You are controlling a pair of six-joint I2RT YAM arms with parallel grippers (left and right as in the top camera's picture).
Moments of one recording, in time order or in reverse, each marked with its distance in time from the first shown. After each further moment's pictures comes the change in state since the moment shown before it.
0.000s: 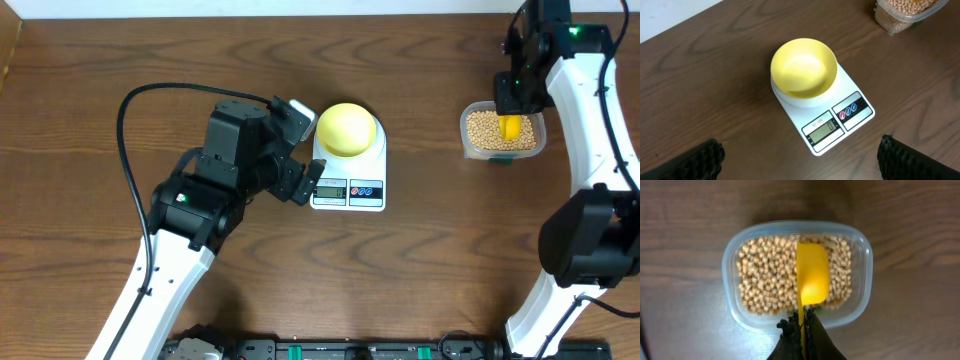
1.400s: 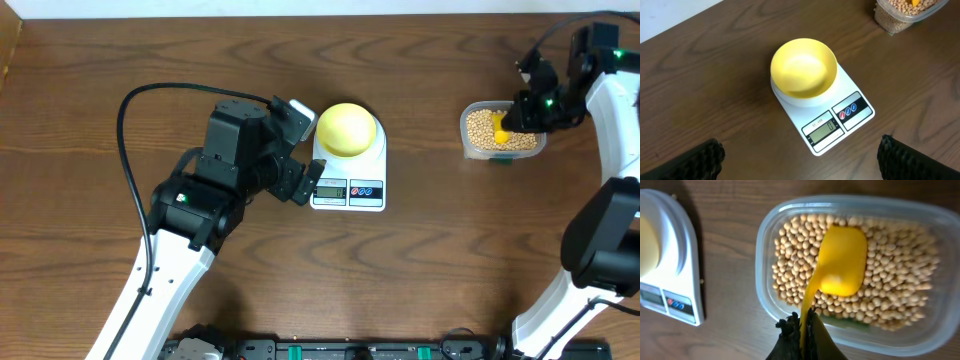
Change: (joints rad) left arm 0.000 0.000 0.000 0.000 0.000 0.000; right arm -0.204 -0.010 -0.187 0.073 -0.524 -0.233
